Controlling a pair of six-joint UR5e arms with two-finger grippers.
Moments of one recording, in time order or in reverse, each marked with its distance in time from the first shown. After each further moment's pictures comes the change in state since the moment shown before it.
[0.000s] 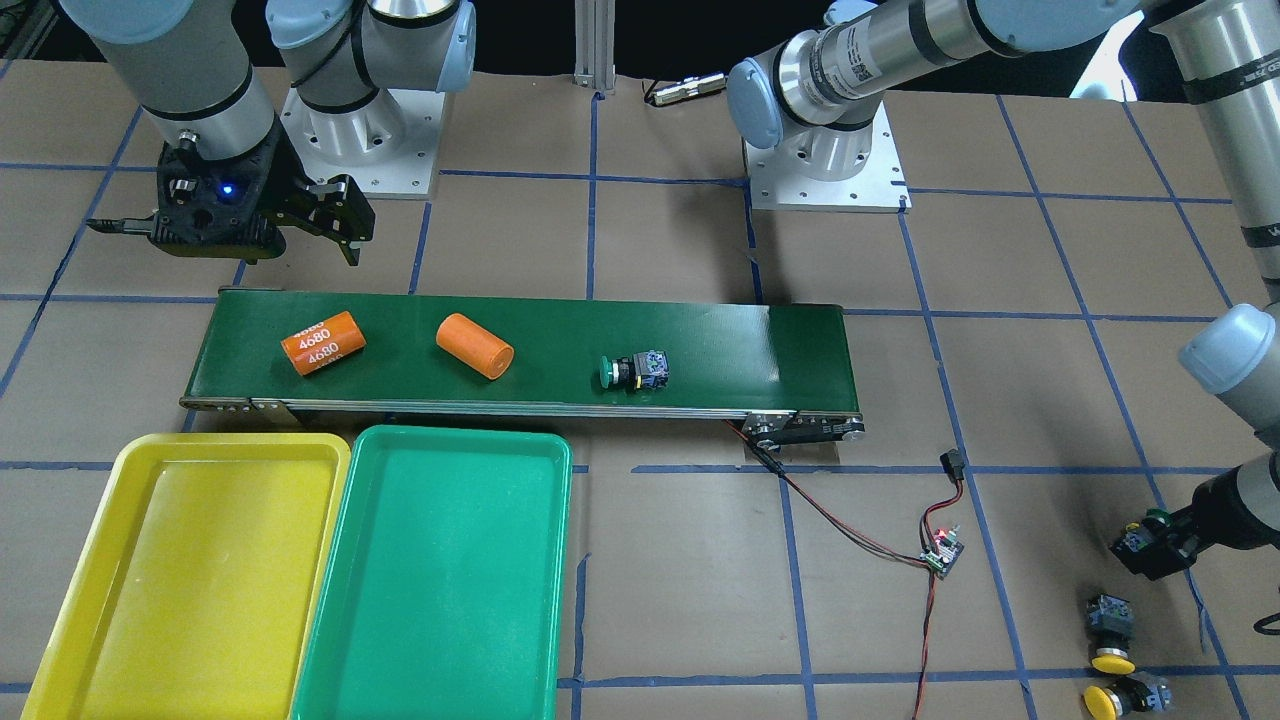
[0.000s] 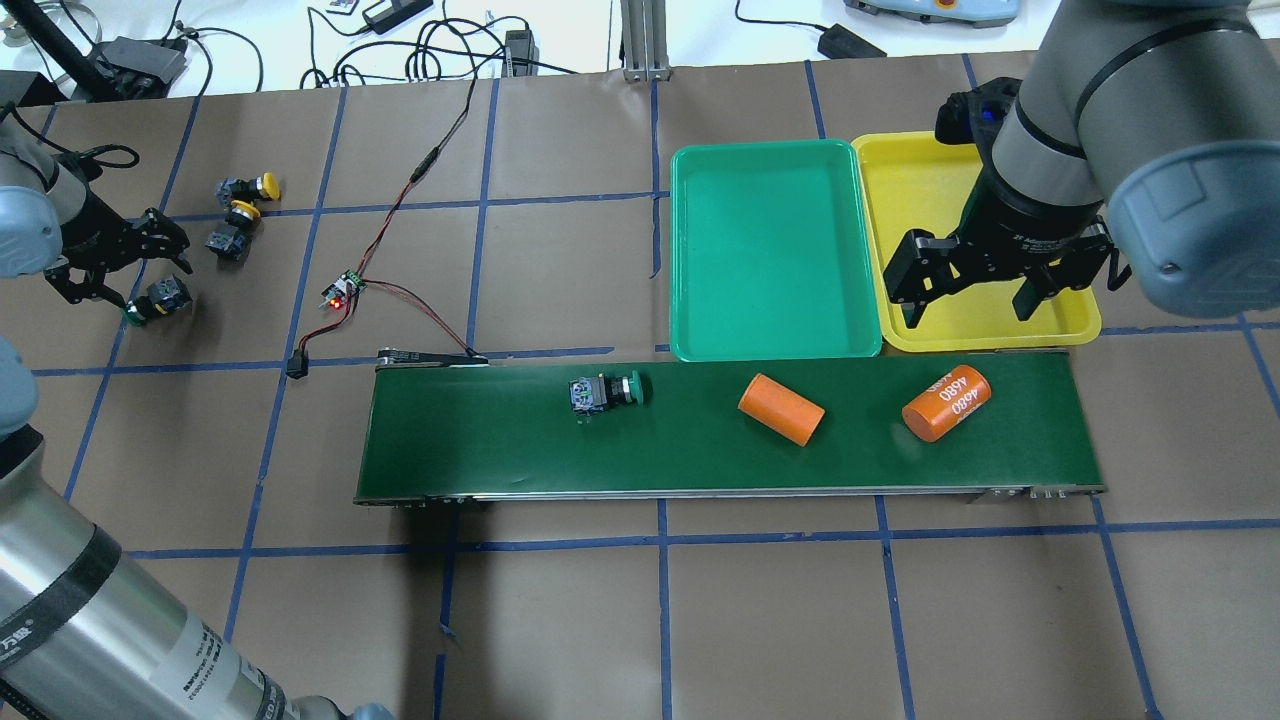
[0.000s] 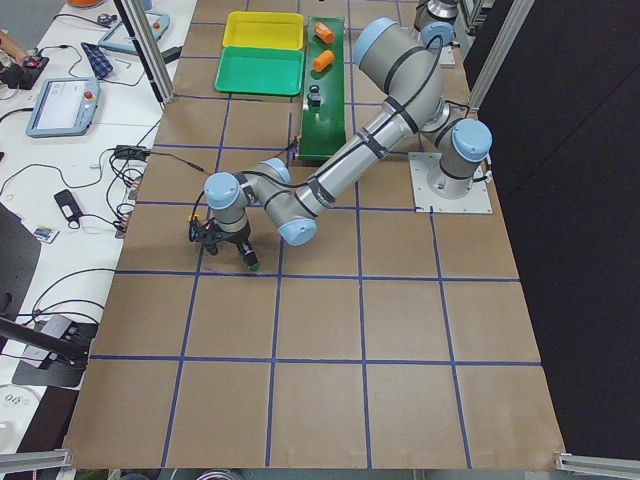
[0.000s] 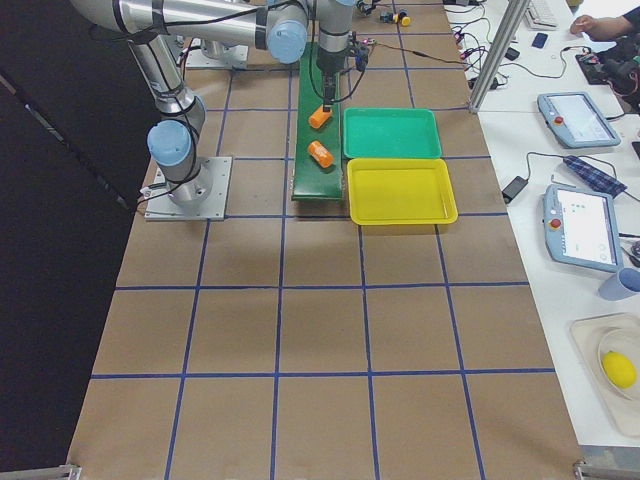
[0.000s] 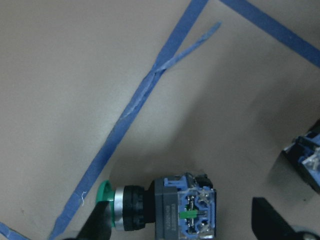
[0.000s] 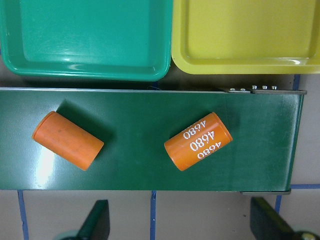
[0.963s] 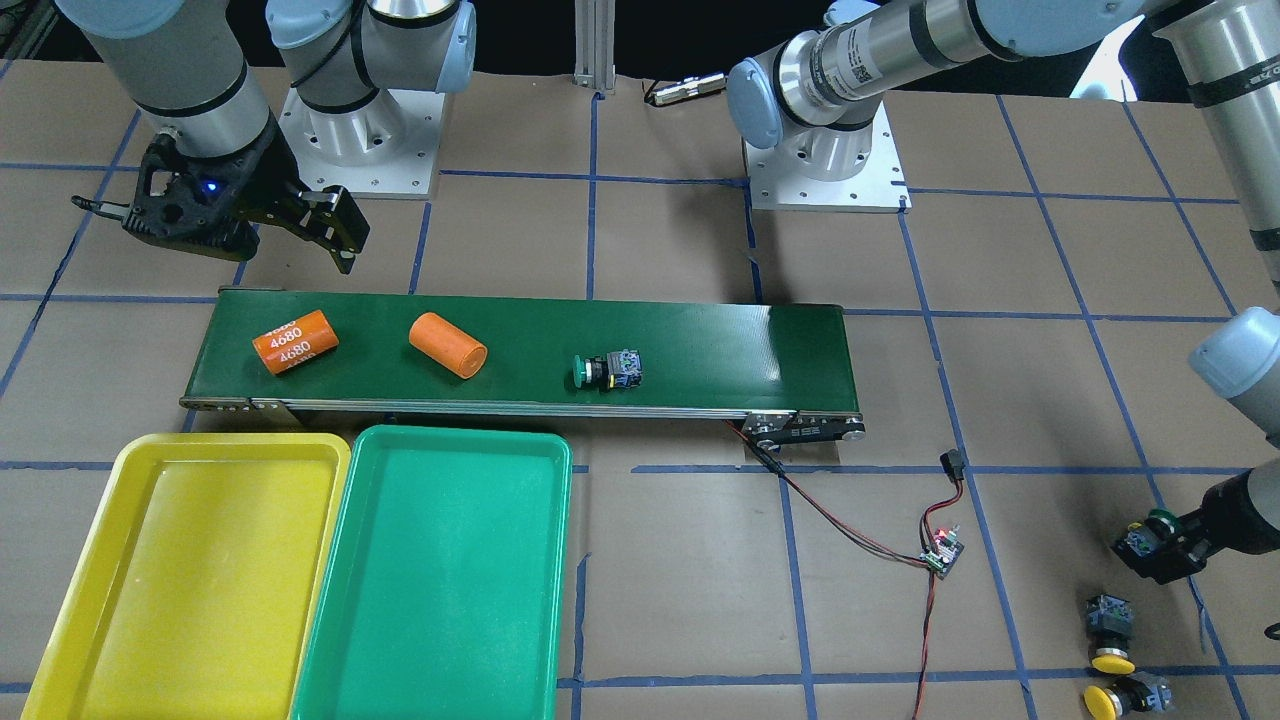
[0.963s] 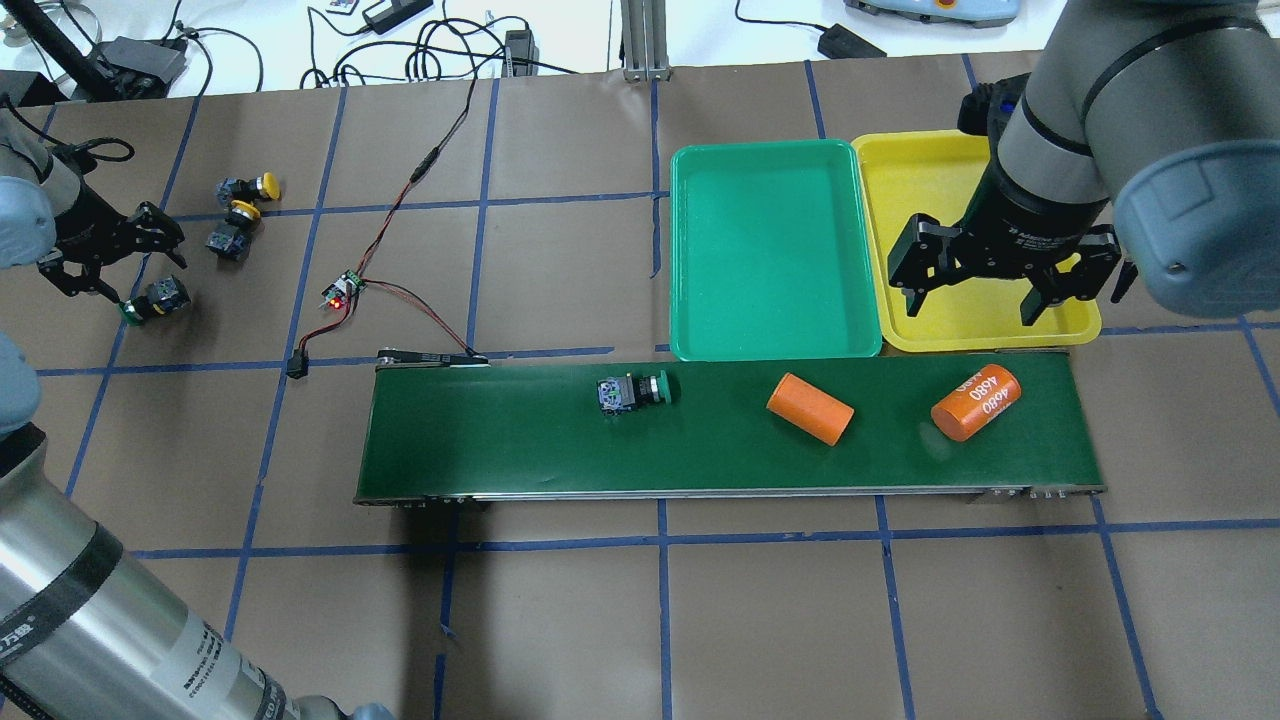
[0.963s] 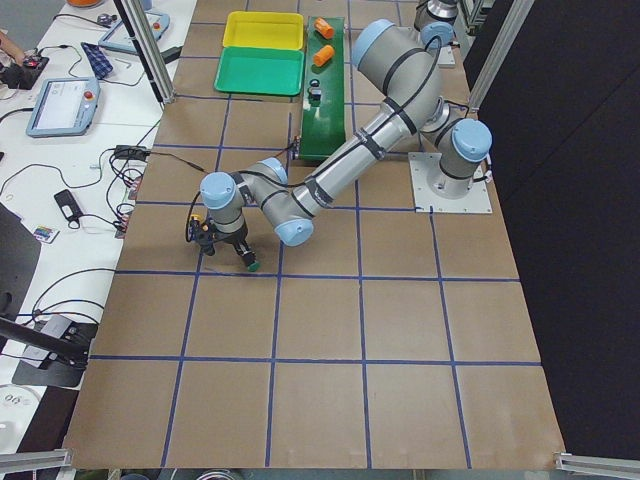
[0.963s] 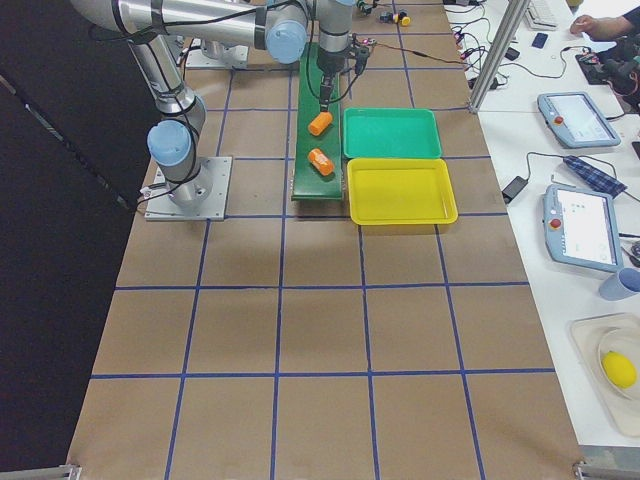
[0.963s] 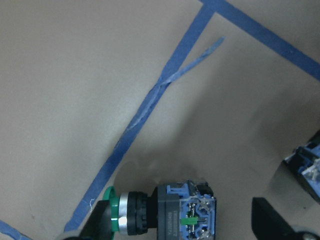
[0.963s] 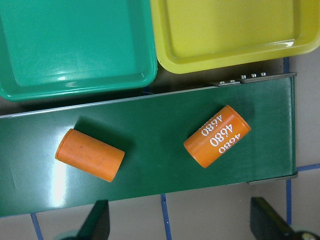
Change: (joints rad) left arm 0.000 -0.014 0.031 -0.024 0.006 0.001; right arm -0.007 -0.002 0.000 -0.007 0.000 0.227
